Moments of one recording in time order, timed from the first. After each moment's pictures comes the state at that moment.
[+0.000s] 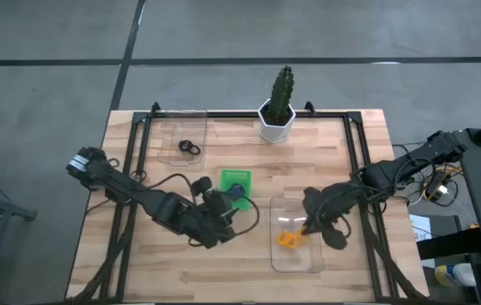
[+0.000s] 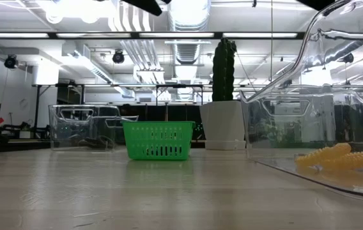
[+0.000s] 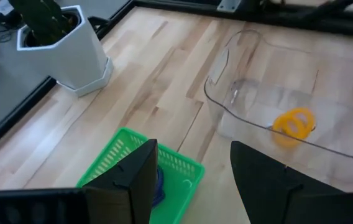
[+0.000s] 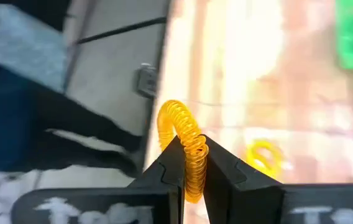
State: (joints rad) left arm -0.47 1.61 1.45 -0.72 -0.78 -0.63; right arm 0.44 1.17 1.07 -0.61 -0.17 0.56
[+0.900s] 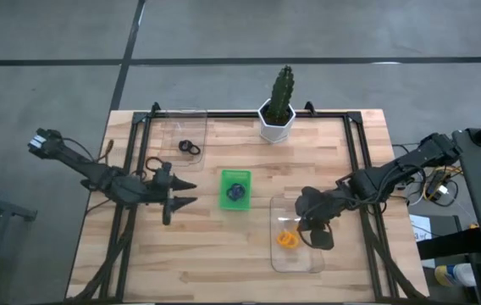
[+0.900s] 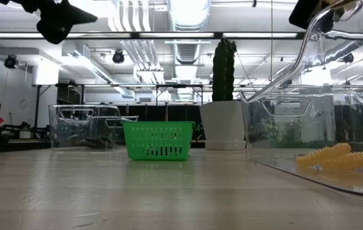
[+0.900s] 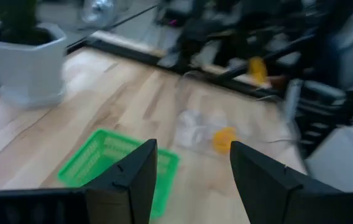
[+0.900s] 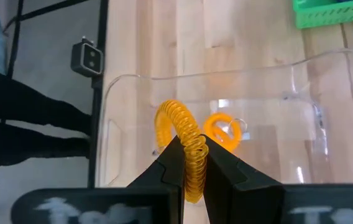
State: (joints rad) left arm -0.48 0.74 0.57 -0.11 -0.58 -0.45; right arm 0.43 1.26 1.07 -0.70 -0.07 0.58
